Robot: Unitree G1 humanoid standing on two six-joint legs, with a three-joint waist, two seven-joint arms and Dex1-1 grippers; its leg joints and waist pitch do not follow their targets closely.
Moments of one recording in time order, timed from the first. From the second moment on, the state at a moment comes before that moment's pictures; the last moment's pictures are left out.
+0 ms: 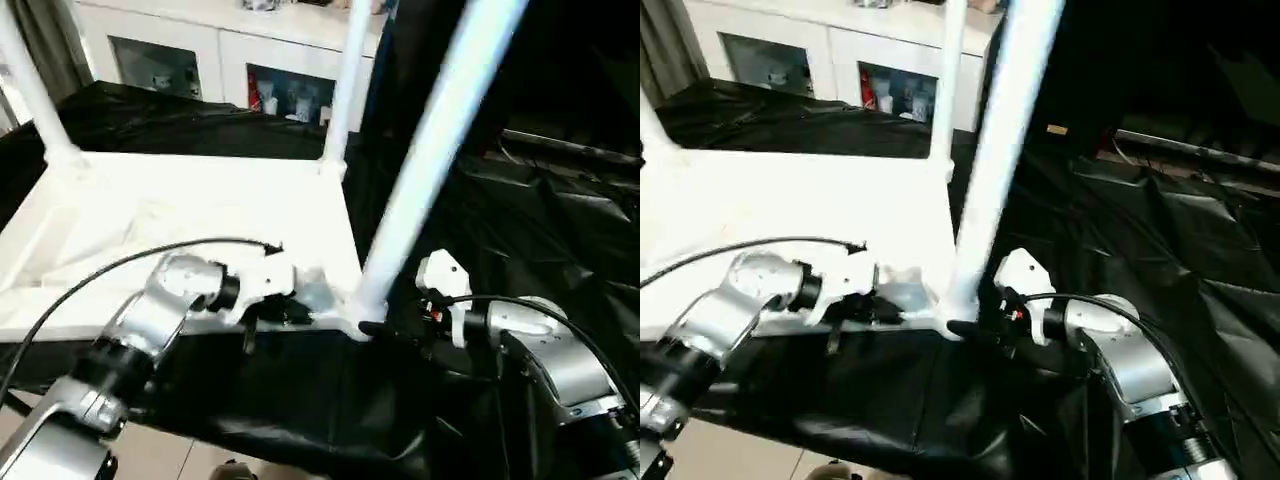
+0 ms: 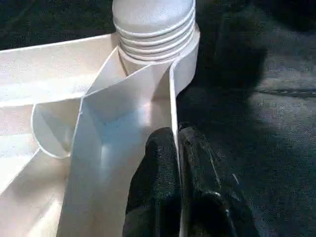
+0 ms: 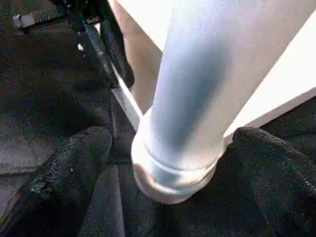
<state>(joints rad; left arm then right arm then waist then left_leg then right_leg) -0.57 0.49 -0.39 0.43 0.02 0.06 -1.22 -0.28 -0.45 0.20 0.13 0.18 0.22 0.98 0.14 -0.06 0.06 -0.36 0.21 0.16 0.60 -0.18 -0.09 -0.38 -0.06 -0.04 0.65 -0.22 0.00</state>
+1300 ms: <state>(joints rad) -0.62 0.46 -0.37 0.58 0.00 0.04 -1.26 -0.32 -0.41 0.21 0.19 0.16 0.20 0.96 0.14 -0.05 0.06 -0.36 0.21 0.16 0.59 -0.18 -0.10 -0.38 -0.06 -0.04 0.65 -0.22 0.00</state>
